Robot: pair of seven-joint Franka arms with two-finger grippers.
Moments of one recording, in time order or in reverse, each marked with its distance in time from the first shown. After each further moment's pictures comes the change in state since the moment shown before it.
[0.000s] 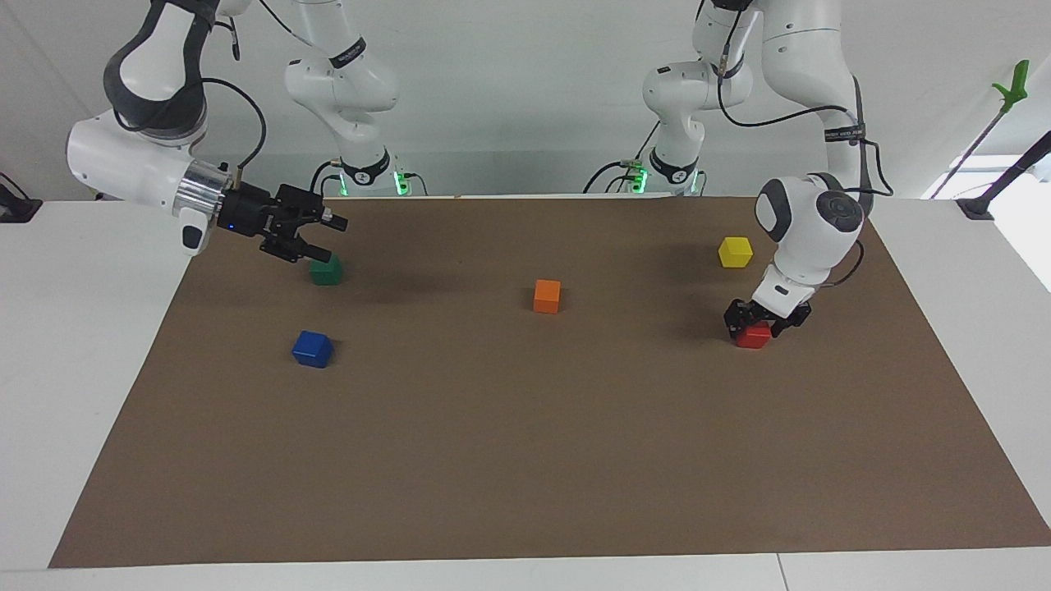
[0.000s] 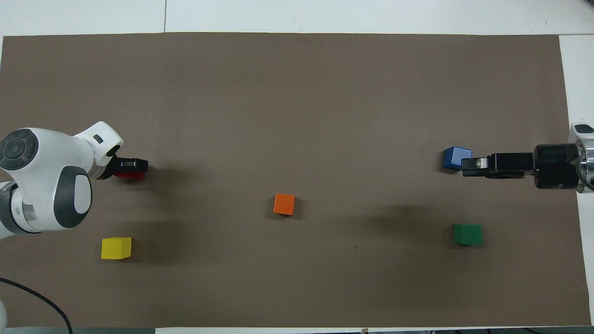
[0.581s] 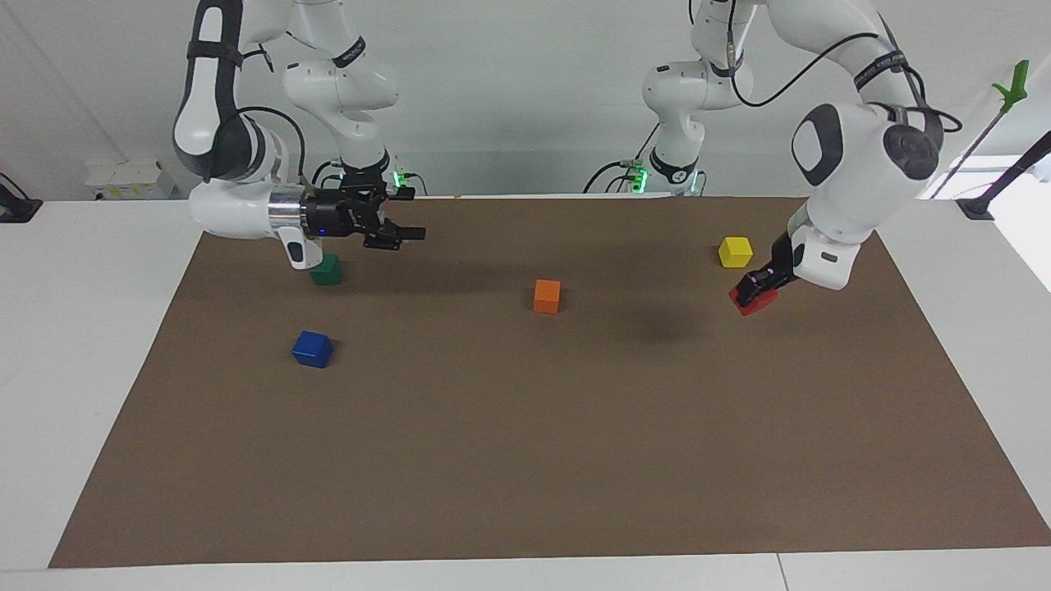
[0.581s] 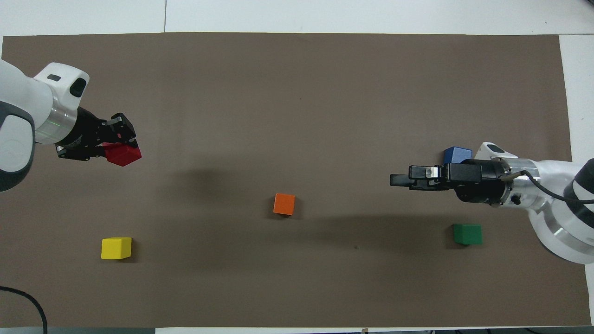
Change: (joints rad) left arm -0.075 -0.070 -0.038 0.493 -0.129 -0.683 -0.542; right arm 0.192 0.007 0.012 -0.188 0.555 -0.102 -0.124
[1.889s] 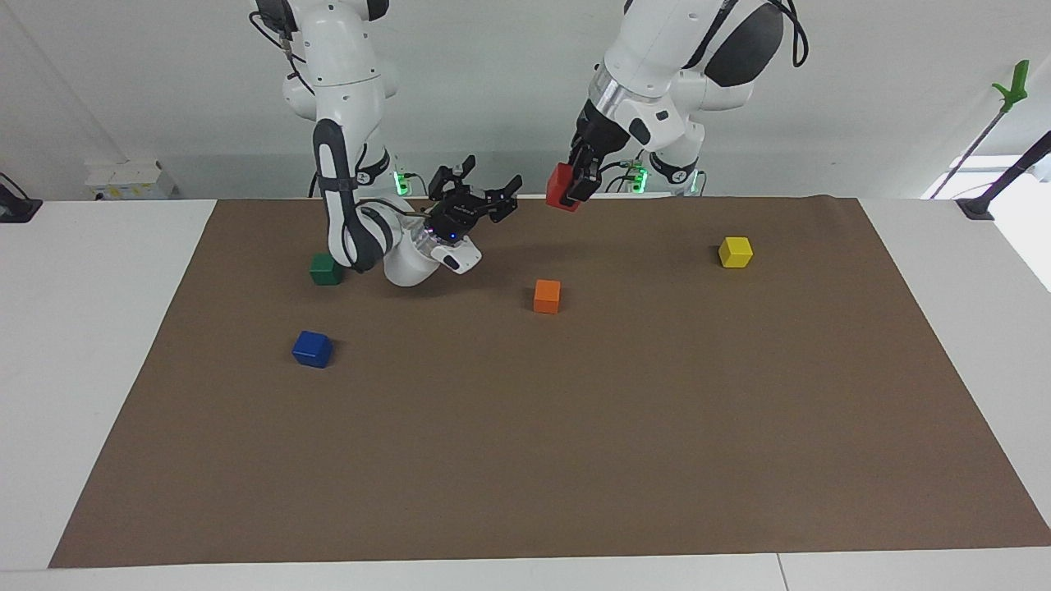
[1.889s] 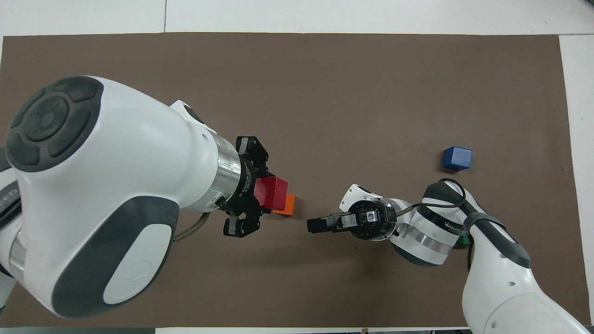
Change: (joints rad) left arm -0.044 -0.088 -0.430 0.117 -0.170 -0.056 -1.466; right arm 0.381 0.399 0.004 -0.089 0.670 -0.718 -0.247
